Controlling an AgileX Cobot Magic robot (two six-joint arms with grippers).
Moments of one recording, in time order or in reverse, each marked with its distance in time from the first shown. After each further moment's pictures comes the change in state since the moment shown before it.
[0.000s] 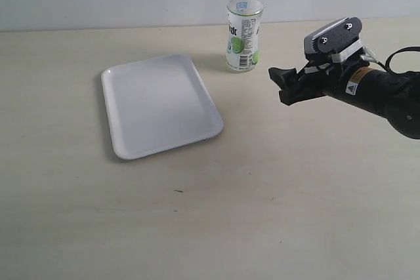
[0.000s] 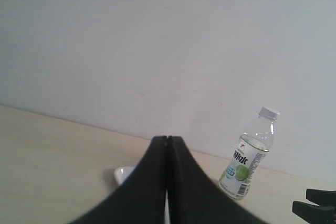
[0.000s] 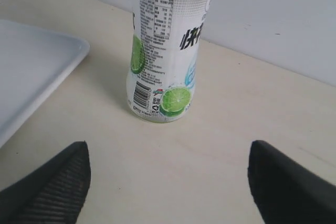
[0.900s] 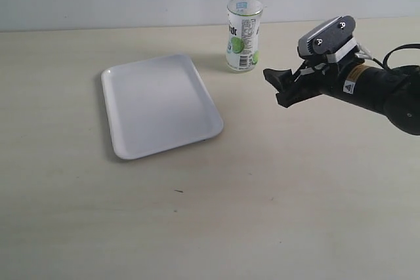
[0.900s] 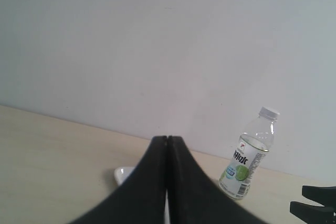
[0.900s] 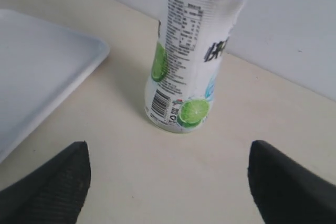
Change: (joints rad) left arm 0.000 0.000 0.000 0.000 0.000 0.000; right arm 0.000 0.000 -0.024 -0.088 0.002 -0.008
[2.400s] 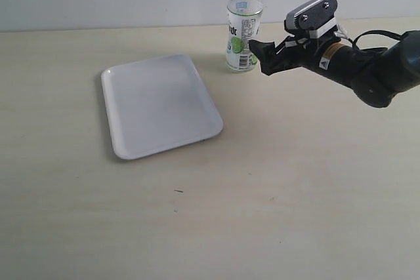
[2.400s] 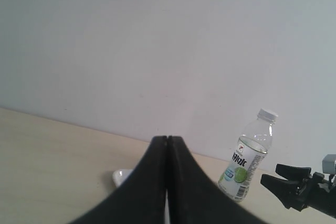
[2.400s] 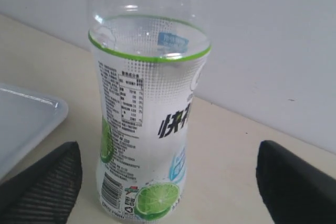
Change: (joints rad) left arm 0.000 0.000 0.000 0.000 -0.006 0.000; right arm 0.000 0.225 -0.332 -0.002 -0.050 0.107
